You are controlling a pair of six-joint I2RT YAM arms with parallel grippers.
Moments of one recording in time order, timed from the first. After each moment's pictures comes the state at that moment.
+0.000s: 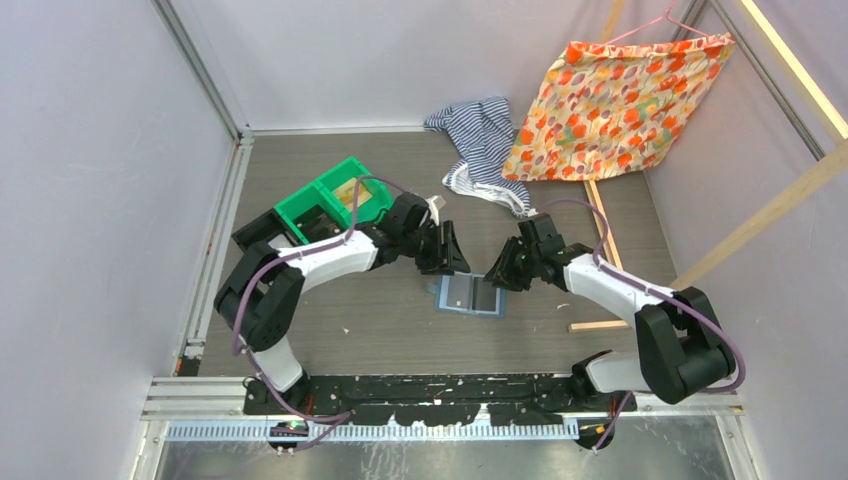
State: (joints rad) left arm -0.72 1.68 1.06 -0.12 0.43 -0.82; right arm 0.40 1.33 0.67 -0.29 -0.22 0.84
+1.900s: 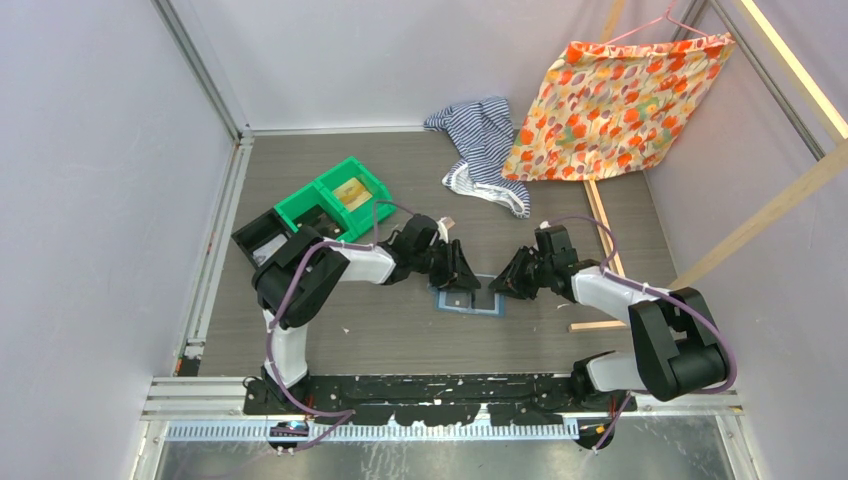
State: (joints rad) left arm -0.76 1.93 0.98 0.26 0.55 -1.00; right arm 0.29 1.35 0.51 -0.11 -0.36 0.86
